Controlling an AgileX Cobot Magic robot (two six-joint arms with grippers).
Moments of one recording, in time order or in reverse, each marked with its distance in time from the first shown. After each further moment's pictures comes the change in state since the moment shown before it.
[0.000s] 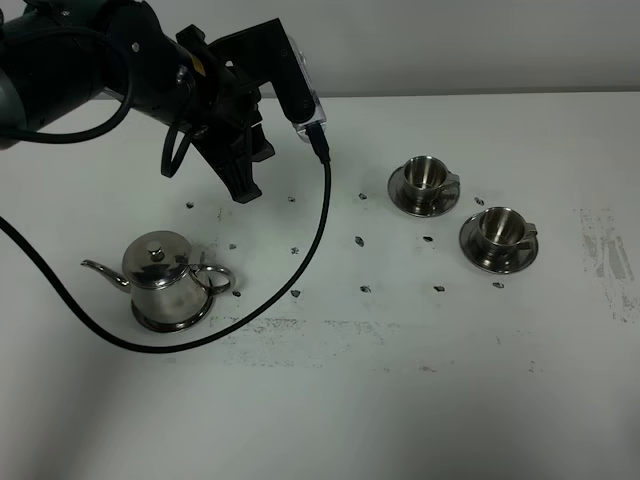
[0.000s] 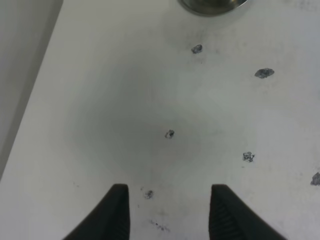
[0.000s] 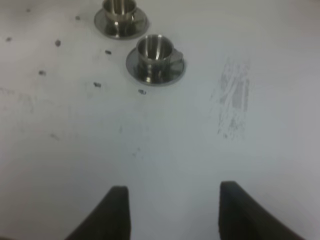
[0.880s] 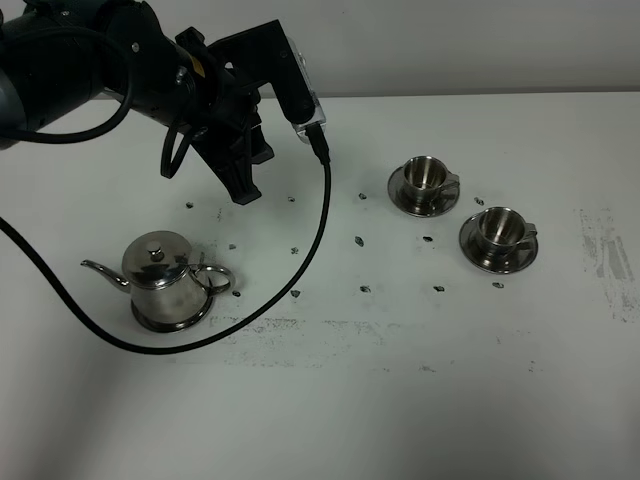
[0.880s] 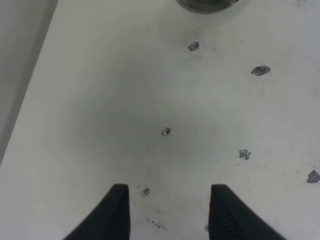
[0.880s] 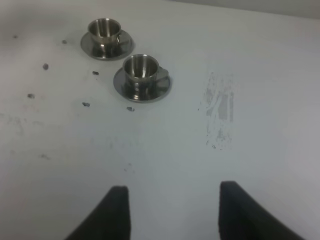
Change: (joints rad) left arm 0.000 0.000 0.000 0.000 0.008 -0.010; right arm -0.058 -0.058 0.000 0.013 -0.002 0.009
